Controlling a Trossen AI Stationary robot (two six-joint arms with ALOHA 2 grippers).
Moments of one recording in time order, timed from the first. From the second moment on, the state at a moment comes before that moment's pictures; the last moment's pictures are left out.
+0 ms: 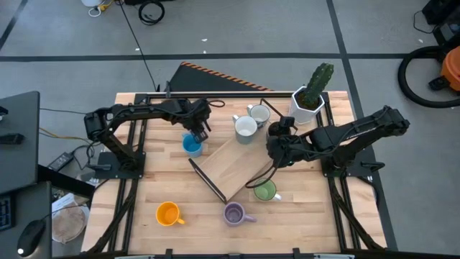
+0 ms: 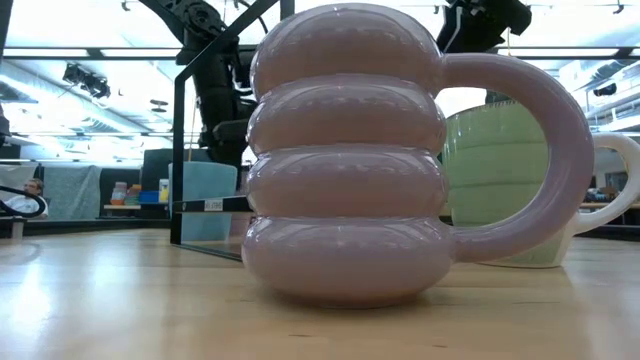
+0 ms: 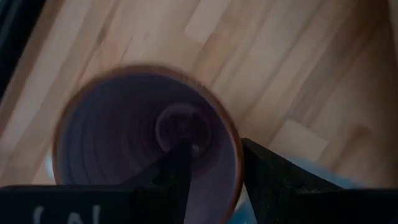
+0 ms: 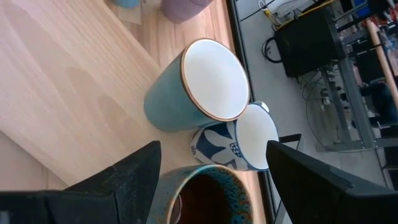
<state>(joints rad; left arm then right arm) 0.42 1.62 1.10 -0.73 -0.15 -0.07 0.28 1.31 1.17 -0.90 0.76 0.03</state>
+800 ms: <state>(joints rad) 0.44 1.70 1.10 -0.75 -0.13 -0.03 0.28 1.31 1.17 -0.90 0.73 0.03</state>
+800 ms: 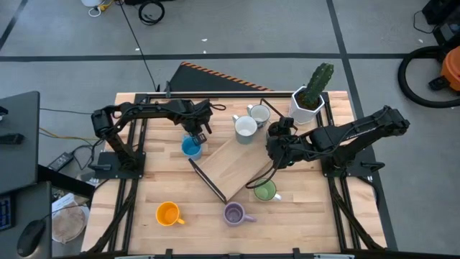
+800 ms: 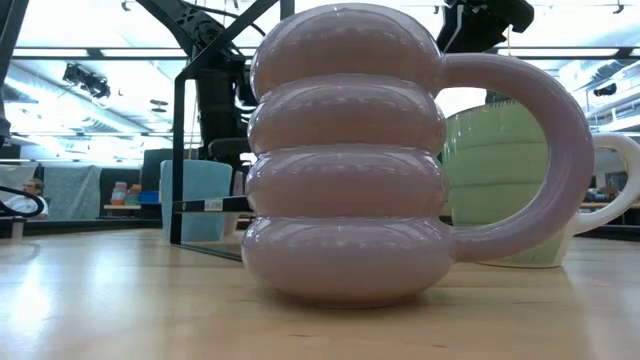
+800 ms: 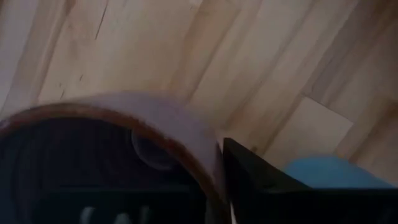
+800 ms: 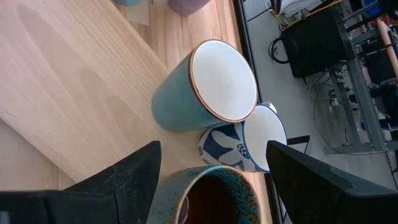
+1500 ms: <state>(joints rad) 0.35 1.69 1.51 -1.07 -0.10 -0.04 0.28 1.24 1.17 -0.92 0.70 0.11</state>
